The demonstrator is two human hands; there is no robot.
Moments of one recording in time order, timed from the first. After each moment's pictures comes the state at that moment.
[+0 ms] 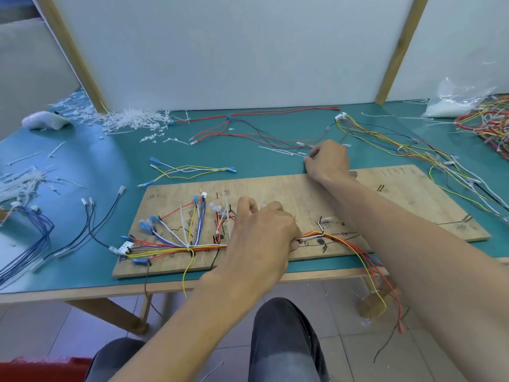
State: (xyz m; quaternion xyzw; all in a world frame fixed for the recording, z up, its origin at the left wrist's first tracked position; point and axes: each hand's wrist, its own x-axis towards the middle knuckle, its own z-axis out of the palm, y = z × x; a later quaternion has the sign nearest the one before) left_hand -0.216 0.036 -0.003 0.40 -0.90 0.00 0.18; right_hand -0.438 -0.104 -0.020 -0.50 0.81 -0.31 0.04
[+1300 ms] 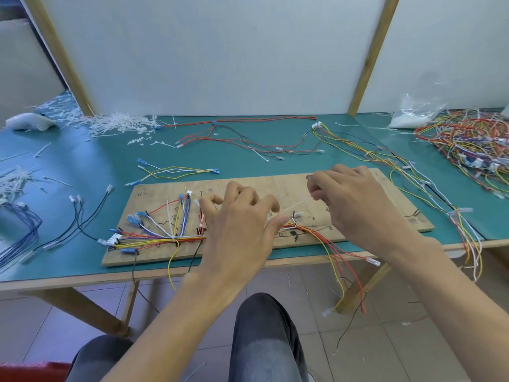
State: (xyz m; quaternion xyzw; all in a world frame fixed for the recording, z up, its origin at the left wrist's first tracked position) left_hand -0.213 0.076 0.030 0.48 -0.83 0.01 0.28; right_hand -0.433 0.099 0.050 -0.77 0.58 -0.19 -0.18
